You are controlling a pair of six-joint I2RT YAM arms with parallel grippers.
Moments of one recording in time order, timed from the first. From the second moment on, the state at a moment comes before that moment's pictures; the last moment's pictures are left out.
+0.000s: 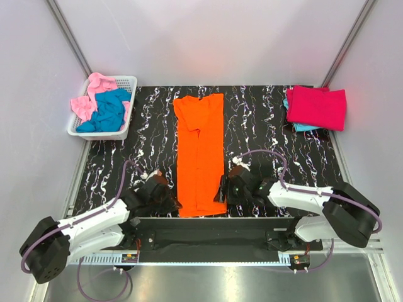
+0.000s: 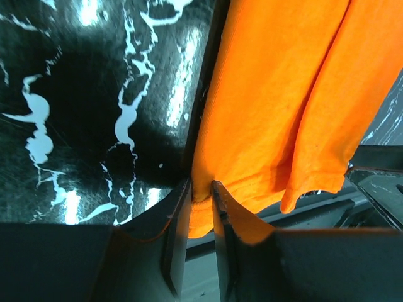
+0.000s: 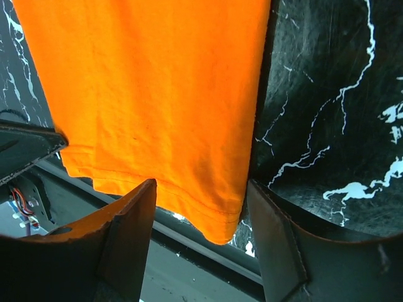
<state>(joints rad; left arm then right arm) -0.77 0.91 0.29 -0.35 0.04 -1.20 0.91 1.32 0.53 -0.10 -0.04 0.95</state>
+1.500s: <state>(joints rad) -0.82 0.91 0.31 -0.43 0.05 -1.26 0.94 1.33 0.55 -0.25 -0.05 0.96</state>
